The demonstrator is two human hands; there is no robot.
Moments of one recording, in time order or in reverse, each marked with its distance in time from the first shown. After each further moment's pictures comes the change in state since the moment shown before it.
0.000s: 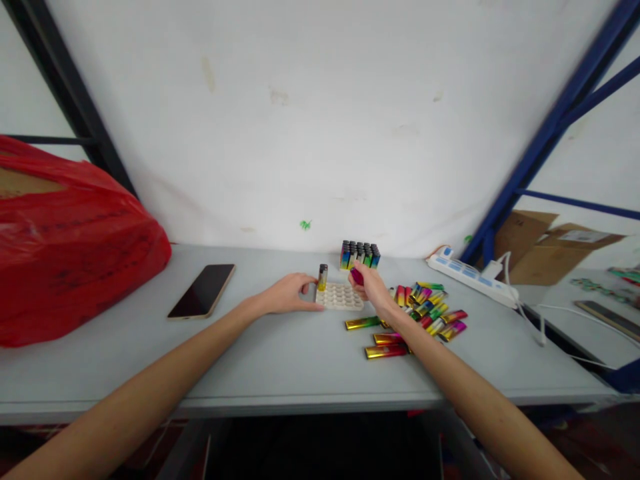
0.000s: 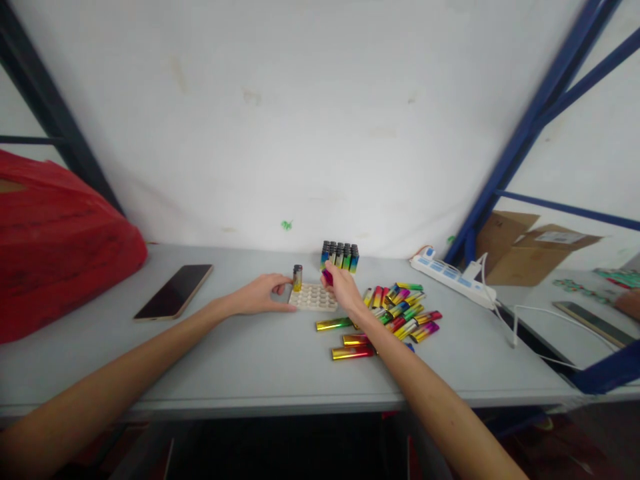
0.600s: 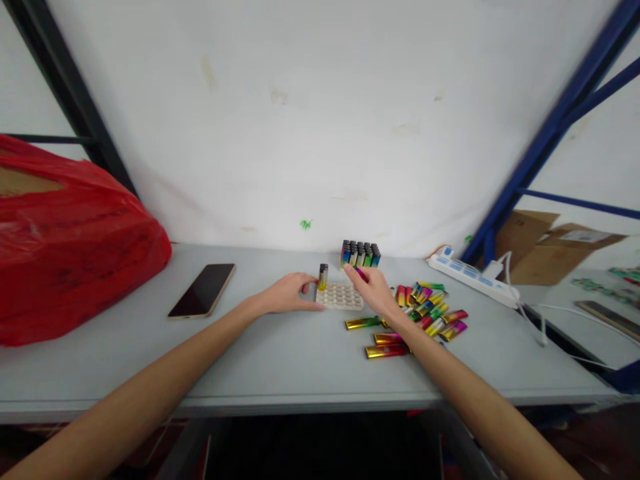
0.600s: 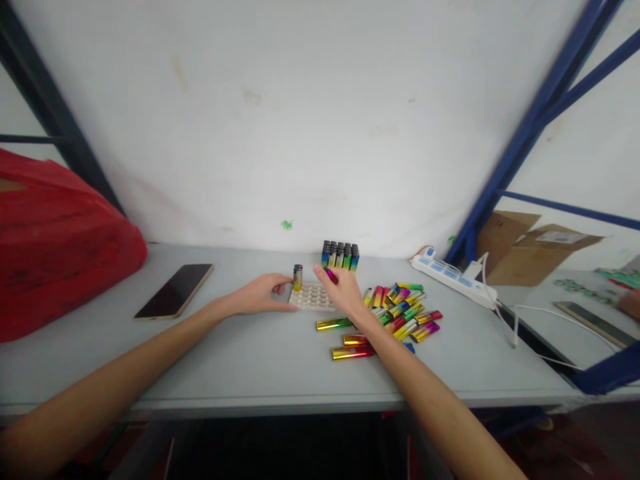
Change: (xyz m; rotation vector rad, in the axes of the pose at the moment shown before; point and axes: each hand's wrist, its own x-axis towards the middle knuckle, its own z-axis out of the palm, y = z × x) left_hand 0.001 0.001 0.000 0.006 -0.013 -0.008; right_hand -0.010 -0.010 0.000 -0.465 0.144 -0.331
